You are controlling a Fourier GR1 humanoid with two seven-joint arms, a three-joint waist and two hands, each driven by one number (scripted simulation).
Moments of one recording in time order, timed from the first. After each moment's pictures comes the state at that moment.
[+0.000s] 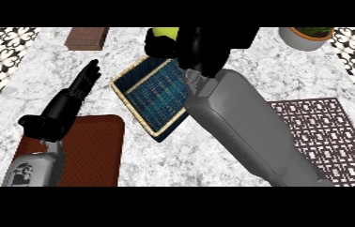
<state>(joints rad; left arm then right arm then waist) -0.19 0.17 0.07 -1.57 -0.08 -0.23 0.02 -1.04 0.00 0.35 -1.34 1.02 -0.41 1.07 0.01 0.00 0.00</state>
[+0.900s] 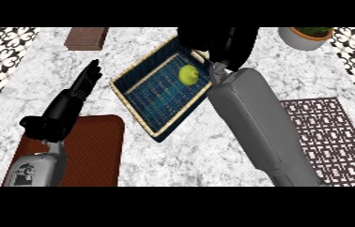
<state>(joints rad) -0.19 0.15 0.07 -1.58 -0.09 -0.23 0.02 -0.94 -0.01 0.20 -1.25 1.05 -0.63 0.86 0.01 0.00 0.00</state>
